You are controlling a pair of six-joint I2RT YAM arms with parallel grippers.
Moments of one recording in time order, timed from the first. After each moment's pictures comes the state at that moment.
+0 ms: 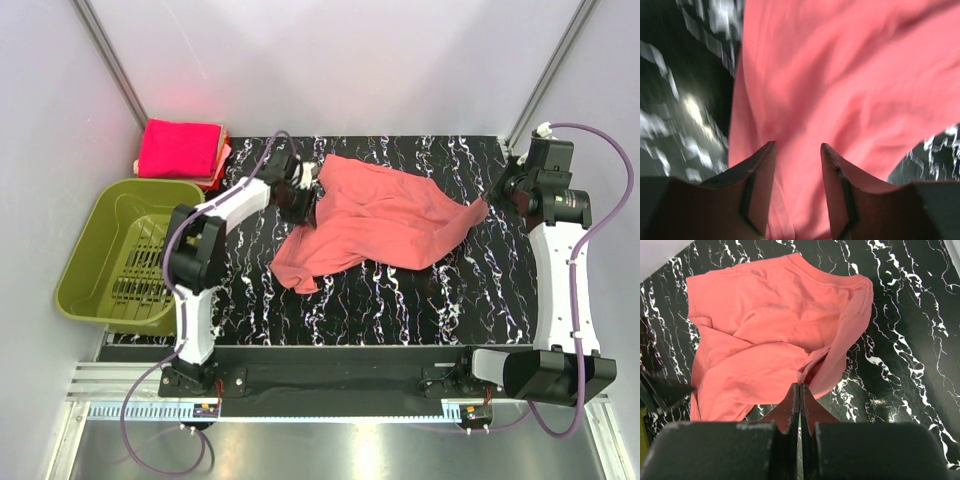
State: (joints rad) left arm -0.41 2.08 1.63 -0.58 0.34 -0.16; right arm -0.14 1.24 1.45 -0.88 -0.07 0.39
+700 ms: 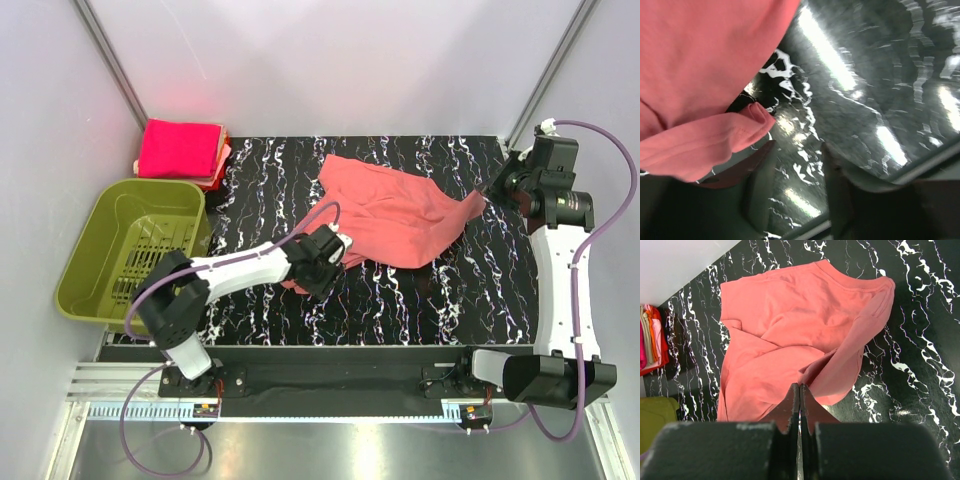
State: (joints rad) left arm -0.88 1.65 1.09 -0.58 0.02 -0.26; right arm -0.14 1.23 1.47 -0.85 -0.15 0.45
